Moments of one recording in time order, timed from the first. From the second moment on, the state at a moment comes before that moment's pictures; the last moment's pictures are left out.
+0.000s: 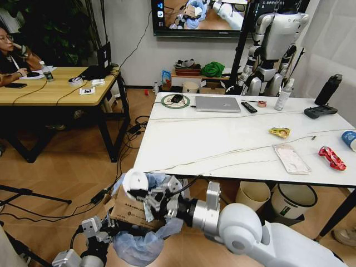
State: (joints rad) left arm 1.94 -1.51 -0.63 -2.31 -0.51 0.18 -0.04; right arm -0.83 0.88 -0.42 2.19 0.91 -0.30 -0.04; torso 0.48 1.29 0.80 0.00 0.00
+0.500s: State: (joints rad) left arm 1.94 -1.52 -0.62 -2.31 -0.48 0.18 -0.04; right arm -0.87 0.85 -0.37 2.21 0.86 -0.31 -0.02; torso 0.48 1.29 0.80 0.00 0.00
